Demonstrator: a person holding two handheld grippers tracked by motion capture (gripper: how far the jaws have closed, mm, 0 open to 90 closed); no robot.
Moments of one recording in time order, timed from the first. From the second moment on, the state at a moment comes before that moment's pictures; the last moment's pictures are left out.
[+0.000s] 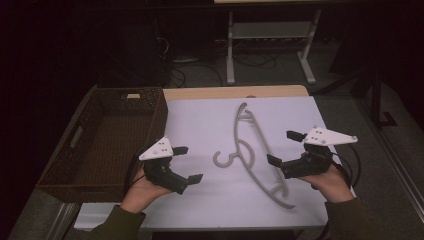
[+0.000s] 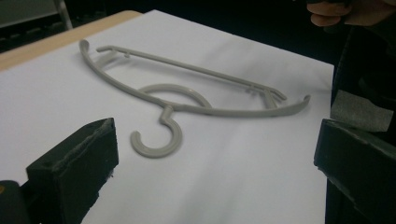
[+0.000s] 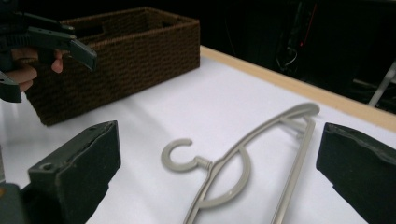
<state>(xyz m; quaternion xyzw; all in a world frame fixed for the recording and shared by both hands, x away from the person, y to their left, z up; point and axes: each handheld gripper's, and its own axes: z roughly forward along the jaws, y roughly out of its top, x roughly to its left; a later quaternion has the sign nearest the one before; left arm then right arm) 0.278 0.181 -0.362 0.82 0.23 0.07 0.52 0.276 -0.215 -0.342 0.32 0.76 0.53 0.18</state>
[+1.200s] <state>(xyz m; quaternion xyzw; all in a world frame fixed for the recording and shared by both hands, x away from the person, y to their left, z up) 0.271 0.181 -0.411 0.83 0.24 0.04 0.50 0.281 -0.244 -0.411 0.42 0.81 0.39 0.13</state>
